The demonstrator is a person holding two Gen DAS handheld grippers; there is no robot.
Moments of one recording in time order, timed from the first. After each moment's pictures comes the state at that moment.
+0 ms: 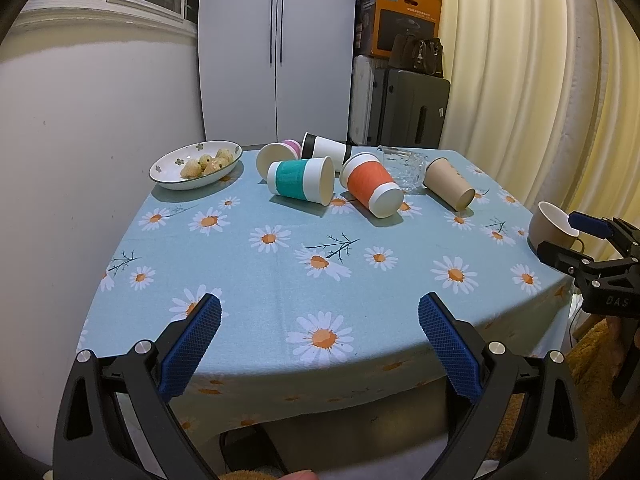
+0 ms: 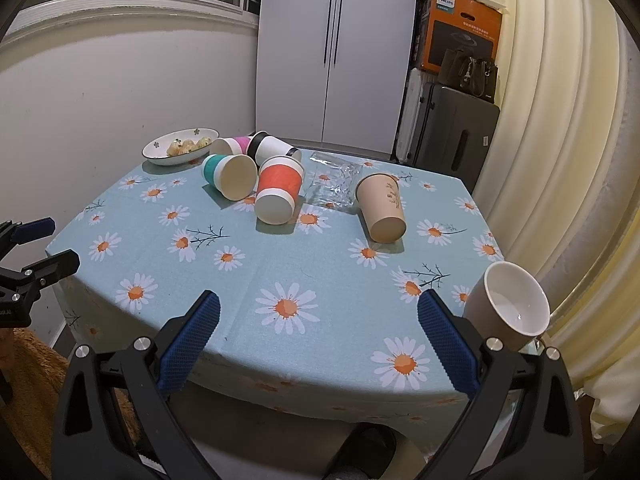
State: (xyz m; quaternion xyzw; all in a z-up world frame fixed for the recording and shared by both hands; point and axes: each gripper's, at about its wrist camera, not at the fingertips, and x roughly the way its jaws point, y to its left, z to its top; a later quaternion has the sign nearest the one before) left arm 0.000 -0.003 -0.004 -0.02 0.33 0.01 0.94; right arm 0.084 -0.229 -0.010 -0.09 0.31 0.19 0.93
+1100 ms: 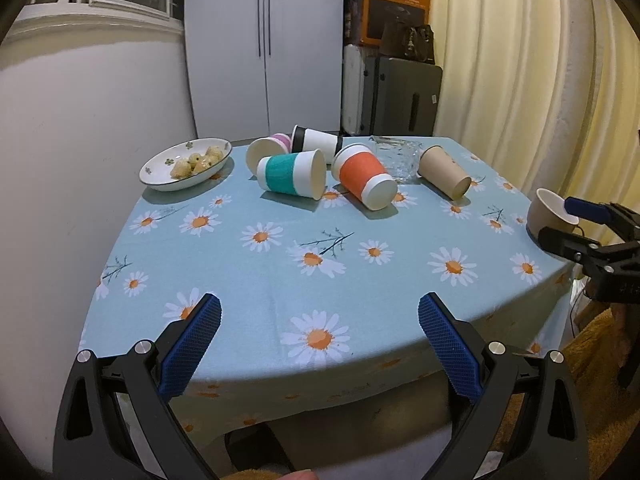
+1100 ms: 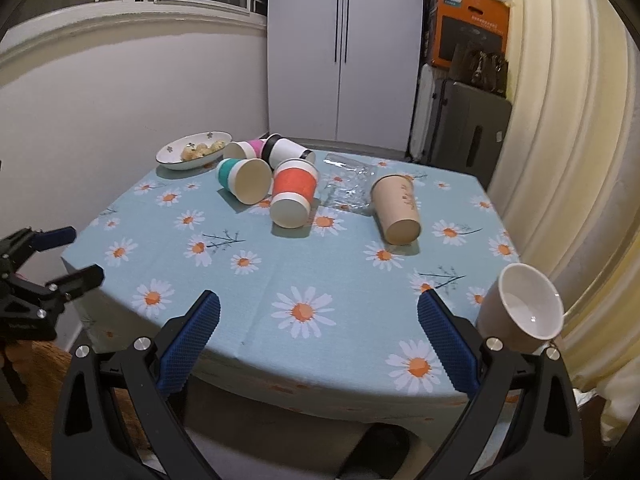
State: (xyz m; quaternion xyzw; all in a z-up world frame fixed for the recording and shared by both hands) left arm 0.014 -0.008 -0.002 0.00 0.35 -0.01 0.94; right arm 0.096 -0.228 -0.002 -0.07 0.33 0.22 0.91
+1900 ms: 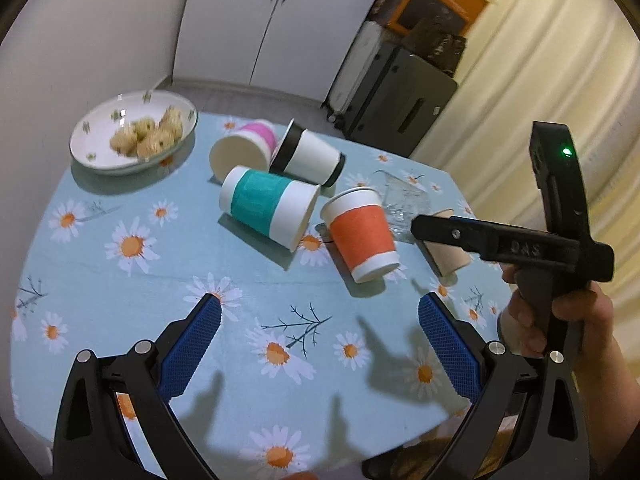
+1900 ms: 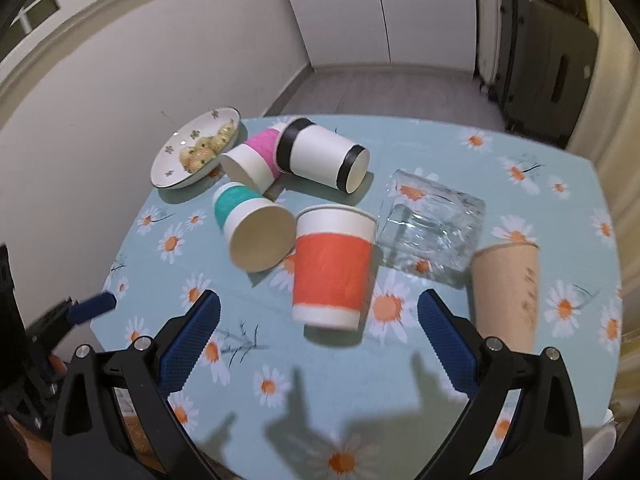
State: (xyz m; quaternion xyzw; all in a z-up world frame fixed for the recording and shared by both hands) left arm 0.173 0.050 0.005 -0.18 0.42 -0.06 0.88; right arm 0.324 -0.122 -0.009 -0.03 0.51 0.31 0.80
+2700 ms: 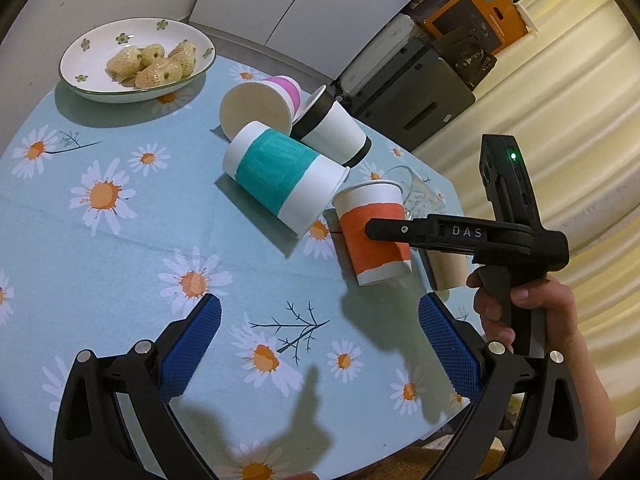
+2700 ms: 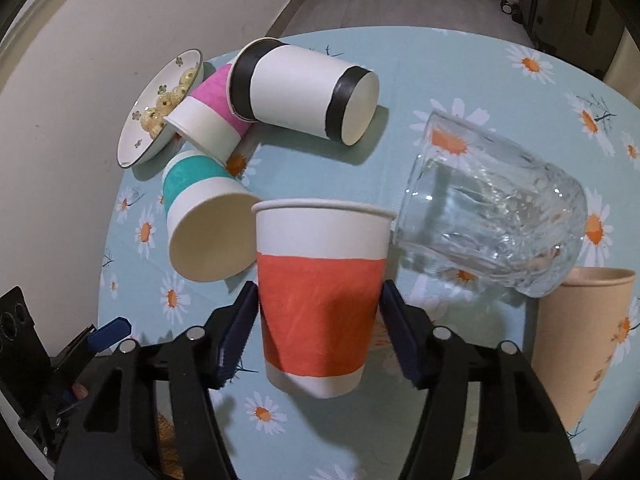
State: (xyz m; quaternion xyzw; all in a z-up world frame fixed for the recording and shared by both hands) left arm 0.195 0.073 -0.034 -0.29 0.45 -0.08 0.84; right arm 0.378 -0.089 -0.071 -0.02 0.63 0.31 0.71
